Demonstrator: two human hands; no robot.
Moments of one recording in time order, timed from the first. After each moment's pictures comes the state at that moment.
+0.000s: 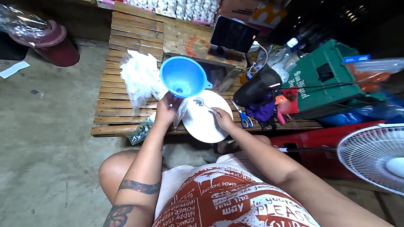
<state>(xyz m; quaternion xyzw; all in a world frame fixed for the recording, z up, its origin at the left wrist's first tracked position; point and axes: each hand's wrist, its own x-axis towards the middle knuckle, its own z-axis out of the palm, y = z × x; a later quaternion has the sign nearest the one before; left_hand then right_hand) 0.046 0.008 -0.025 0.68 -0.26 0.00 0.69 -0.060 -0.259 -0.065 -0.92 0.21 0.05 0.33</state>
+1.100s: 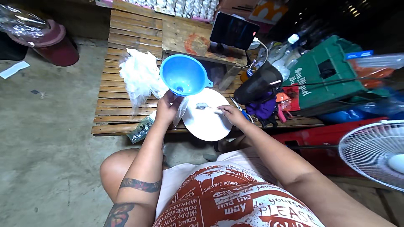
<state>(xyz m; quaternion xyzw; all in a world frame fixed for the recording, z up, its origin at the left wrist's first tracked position) 0.046 0.006 -0.029 0.68 -0.27 0.00 0.68 -0.076 -0.297 -0.041 -0.94 0.11 0.05 0.32</state>
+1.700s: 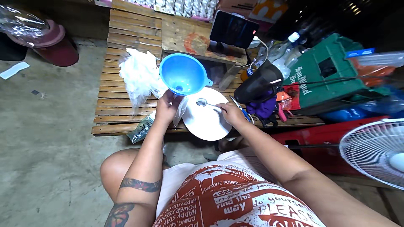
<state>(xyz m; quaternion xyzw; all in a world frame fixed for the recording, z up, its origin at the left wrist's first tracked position) 0.046 0.008 -0.027 0.68 -0.26 -0.01 0.69 -0.066 -0.275 -0.031 -0.97 0.17 0.08 0.14</state>
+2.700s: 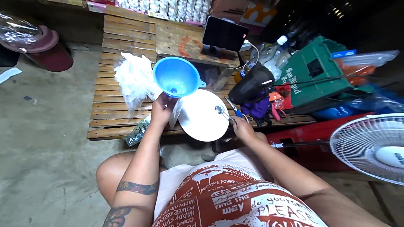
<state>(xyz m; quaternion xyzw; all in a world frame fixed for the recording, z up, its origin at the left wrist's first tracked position) 0.044 0.009 -0.022 0.68 -0.25 0.00 0.69 -0.145 -0.290 -0.027 -0.95 0.27 0.10 0.13</state>
